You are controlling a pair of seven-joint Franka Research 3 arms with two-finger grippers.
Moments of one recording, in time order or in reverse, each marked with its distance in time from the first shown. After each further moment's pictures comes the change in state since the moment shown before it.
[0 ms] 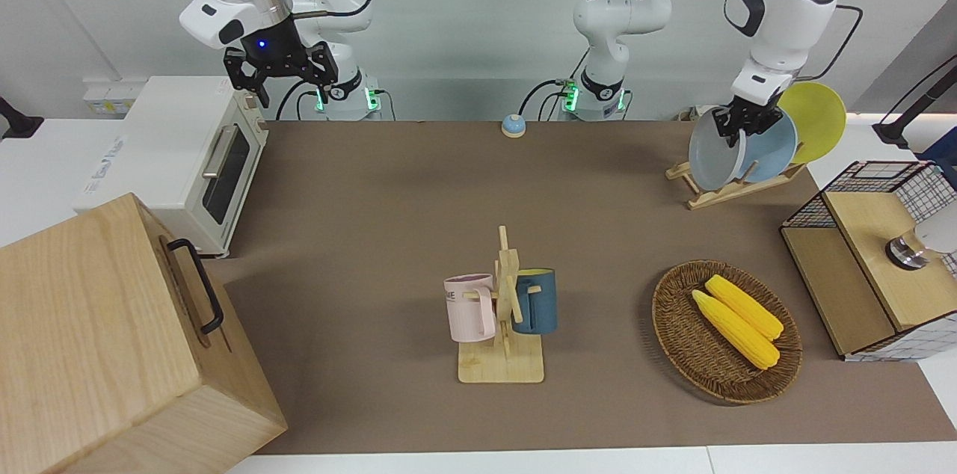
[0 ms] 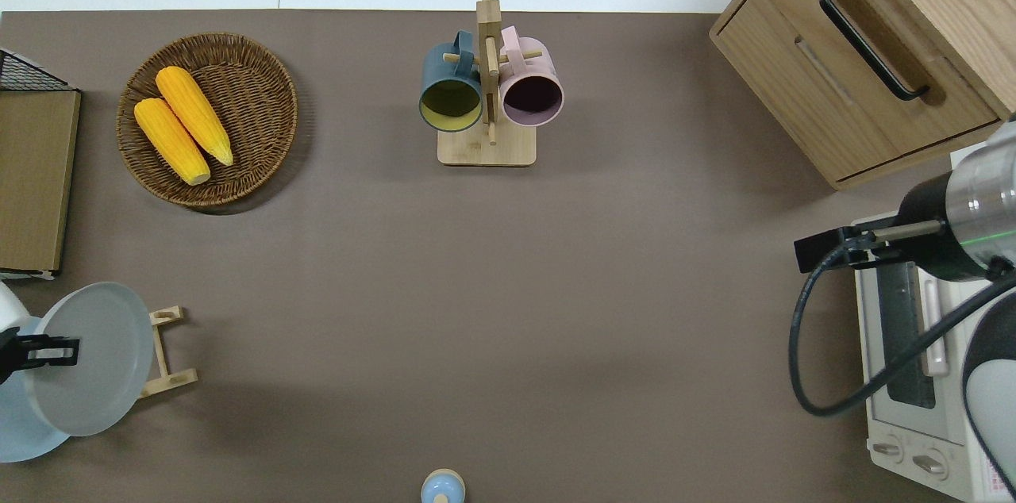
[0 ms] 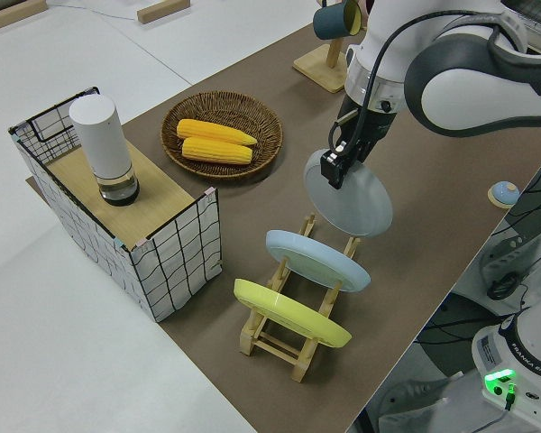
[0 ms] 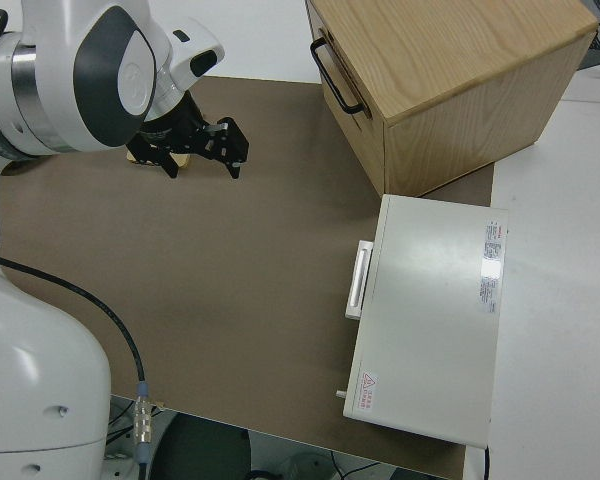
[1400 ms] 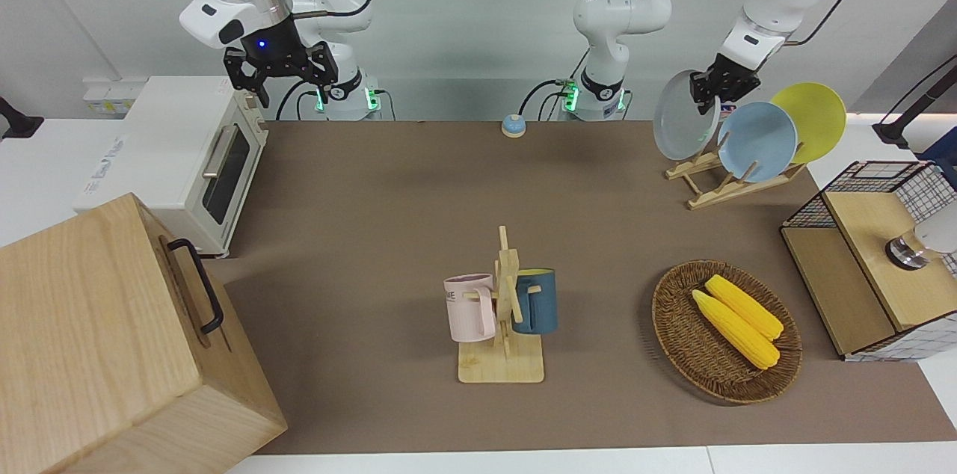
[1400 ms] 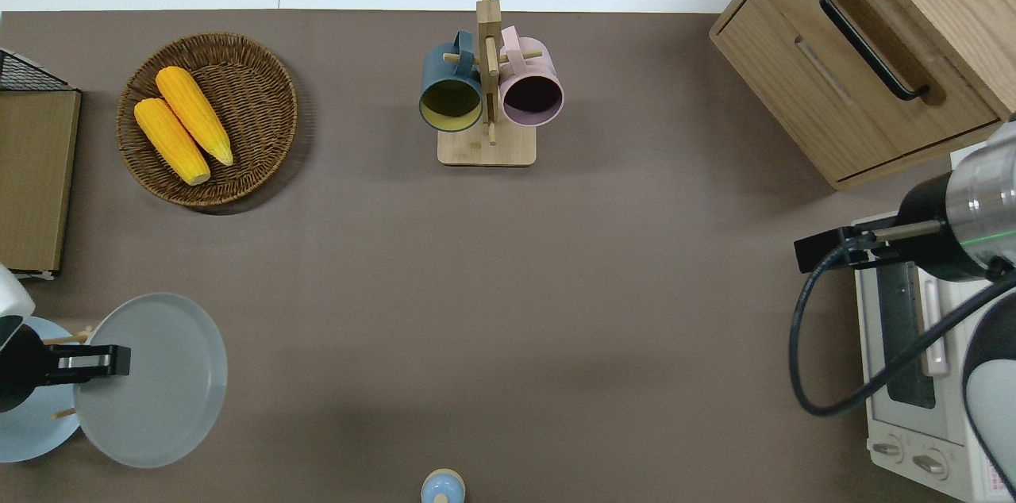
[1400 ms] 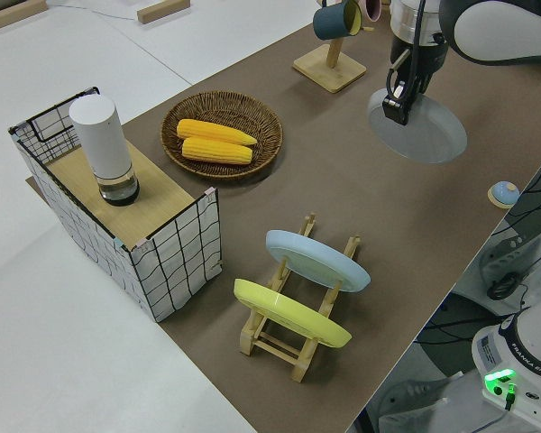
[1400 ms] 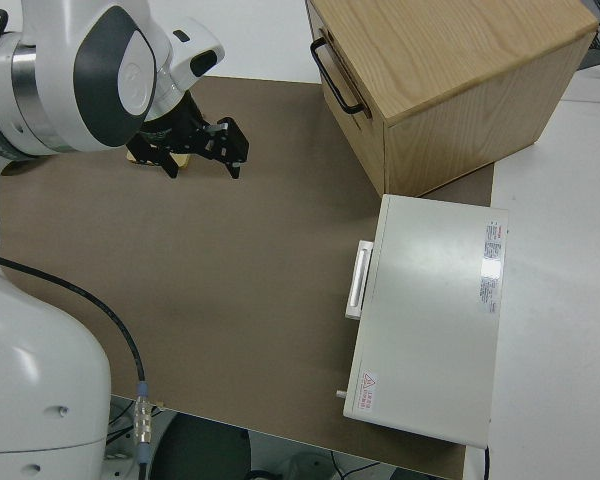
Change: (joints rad) left arm -0.003 -0.009 -0.111 0.164 -0.387 -0.338 -0.139; right arm 0.000 0.000 0.000 0.000 0.000 0.000 0.000
